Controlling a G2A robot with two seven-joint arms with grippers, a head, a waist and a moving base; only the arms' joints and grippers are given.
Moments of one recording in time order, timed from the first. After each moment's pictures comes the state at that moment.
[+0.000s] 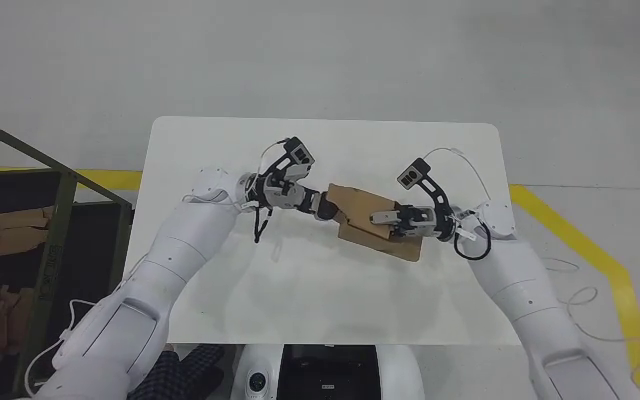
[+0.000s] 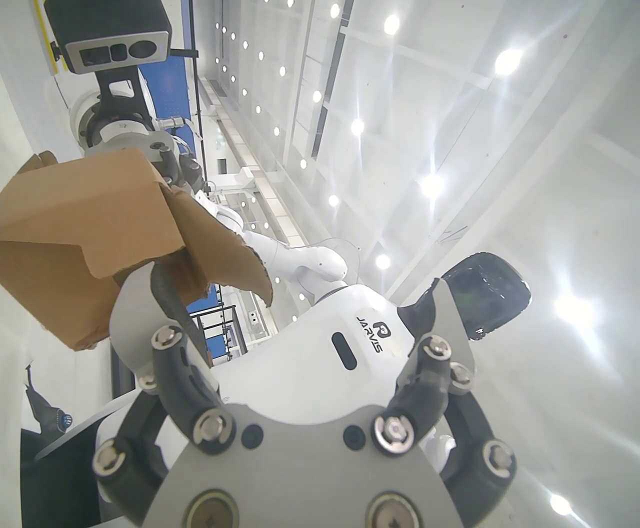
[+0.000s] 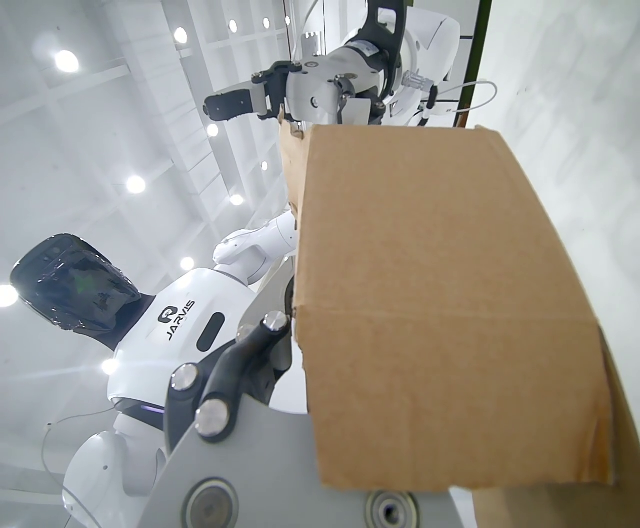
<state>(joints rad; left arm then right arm) 0.80 -1.20 -0.92 -1.00 -1.06 -0.22 -1.54 -0.94 -1.20 1.05 -1.04 0.83 -0.29 1.53</state>
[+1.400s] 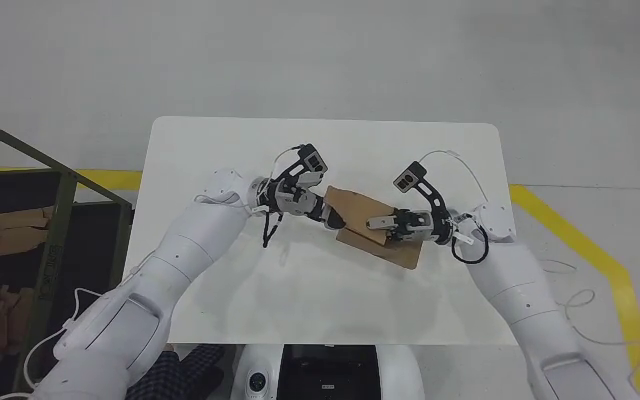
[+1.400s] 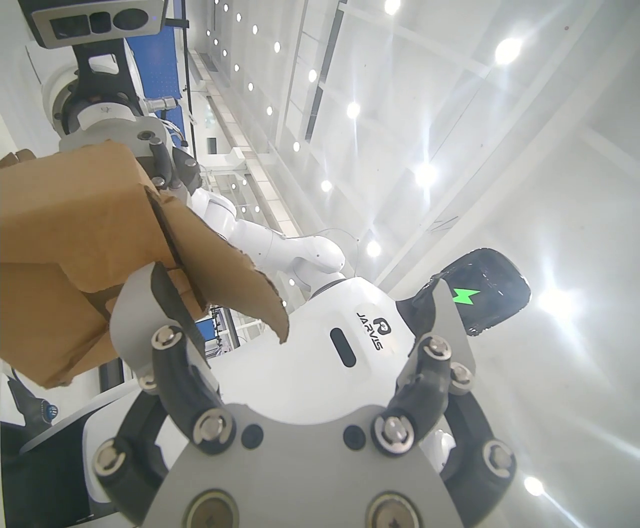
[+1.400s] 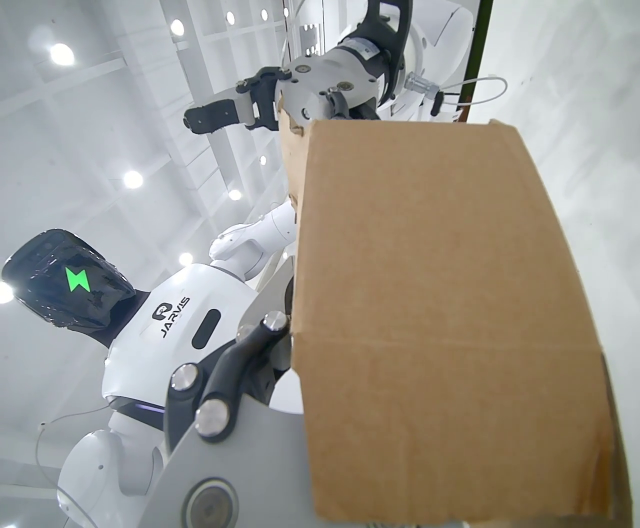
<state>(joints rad) 0.76 -1.20 -0.79 -0.98 -1.14 -0.24 -1.54 -0.96 -1.20 1.05 -1.09 0.81 -0.28 1.54</state>
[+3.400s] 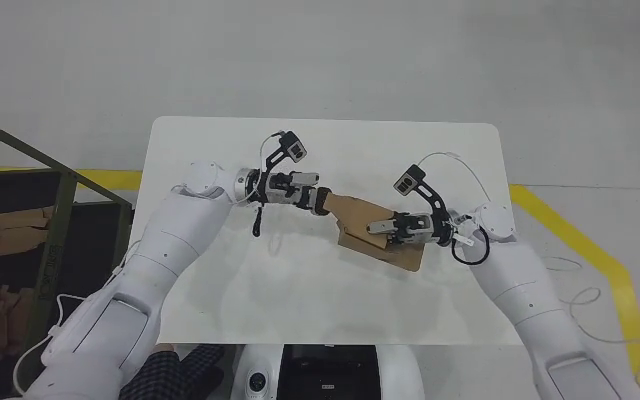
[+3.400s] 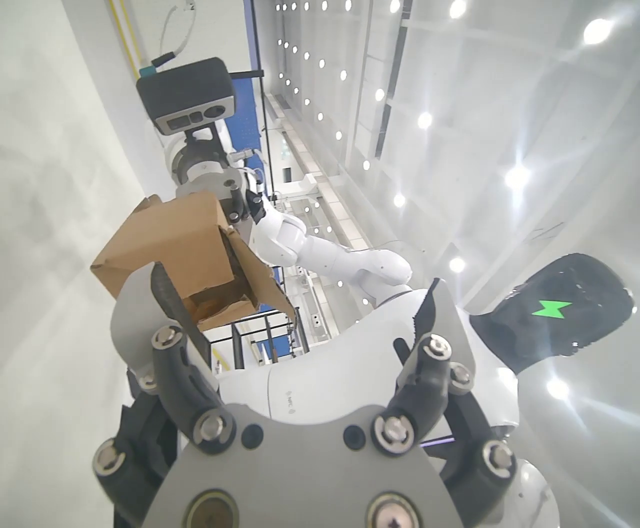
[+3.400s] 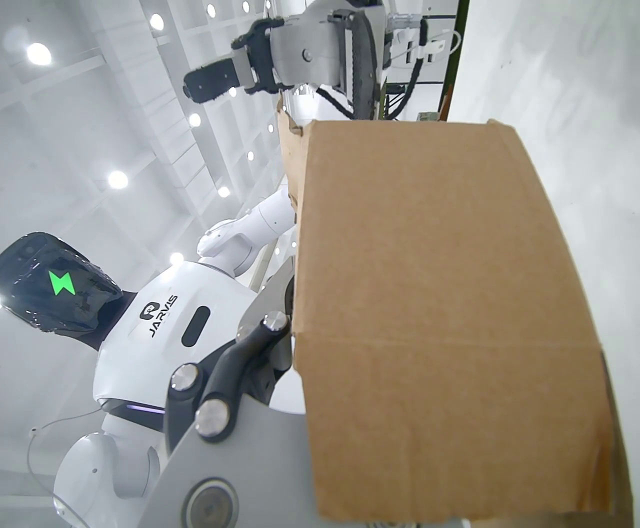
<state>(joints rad) 0.77 -1.16 -0.91 -1.02 -0.82 -0.36 -1.46 -0.94 -1.17 1.02 -1.07 0.78 -0.29 1.53</state>
